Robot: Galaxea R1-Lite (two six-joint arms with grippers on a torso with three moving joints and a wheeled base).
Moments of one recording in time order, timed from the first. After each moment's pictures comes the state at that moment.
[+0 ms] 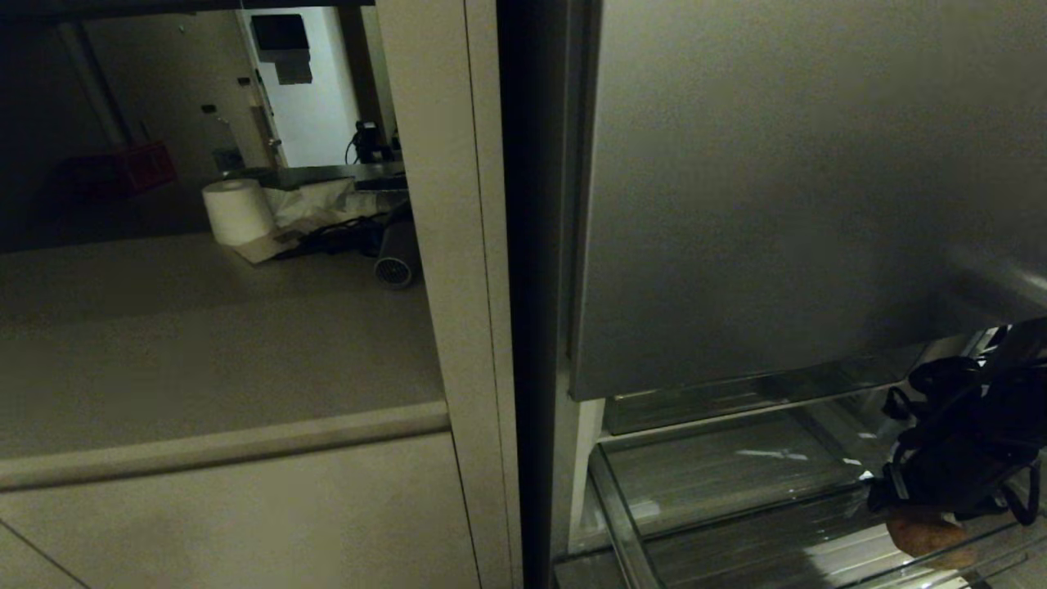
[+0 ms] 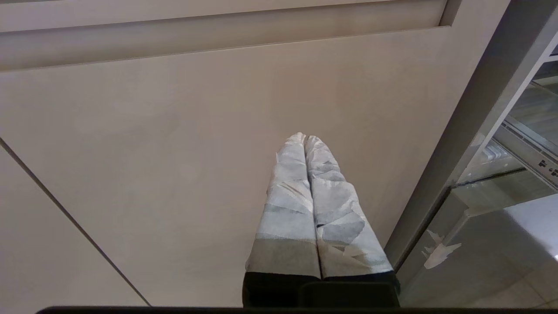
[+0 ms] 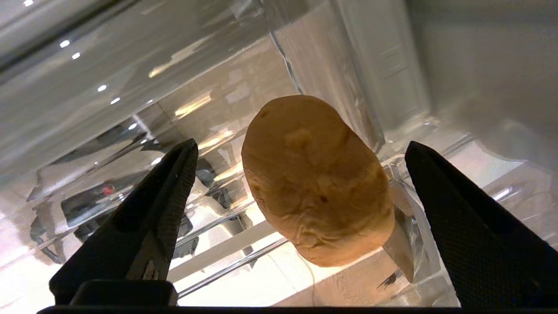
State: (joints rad) left arm -0.01 0.00 0.00 0.00 0.00 0.00; right arm -0.28 2.07 -0.95 0.12 -0.19 -0.03
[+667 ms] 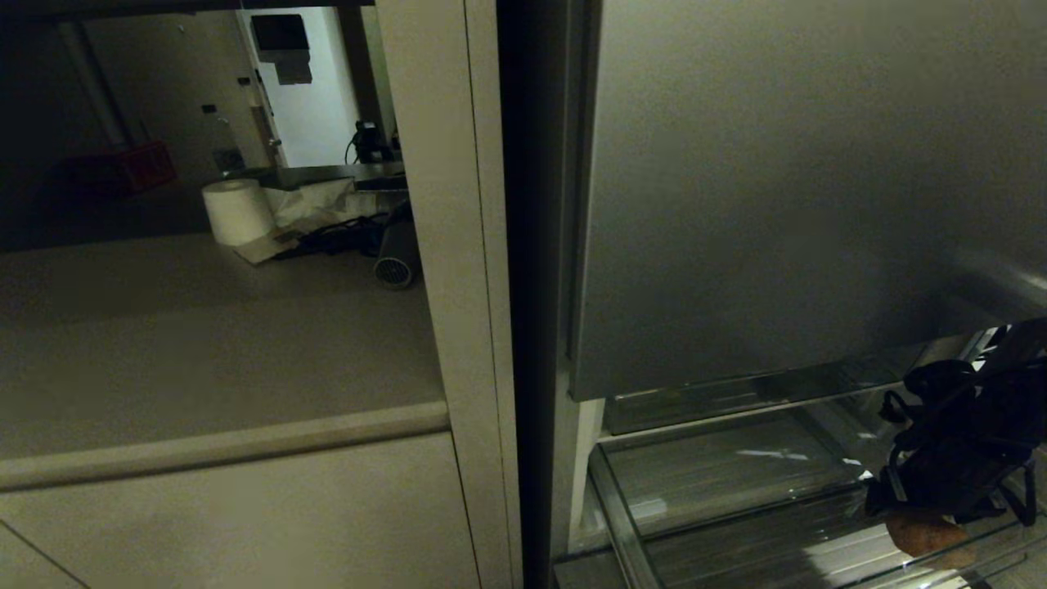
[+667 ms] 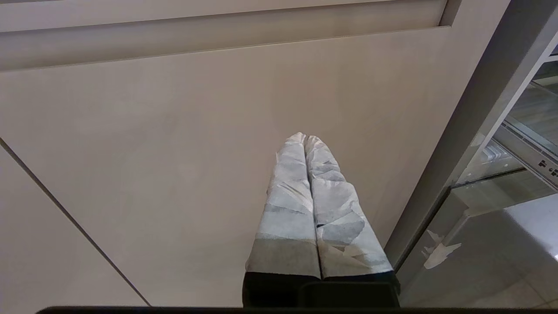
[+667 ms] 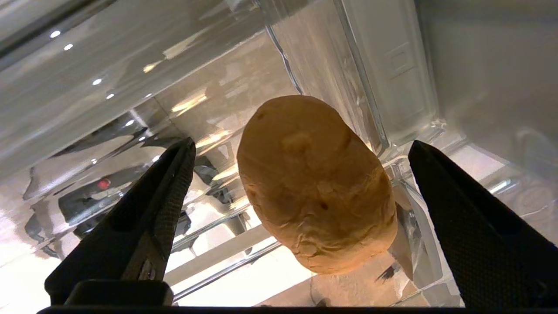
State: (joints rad) left arm -0.01 0.00 0.00 0.00 0.00 0.00; right arm -0.28 2.10 -0.98 0.14 -0.19 -0.03
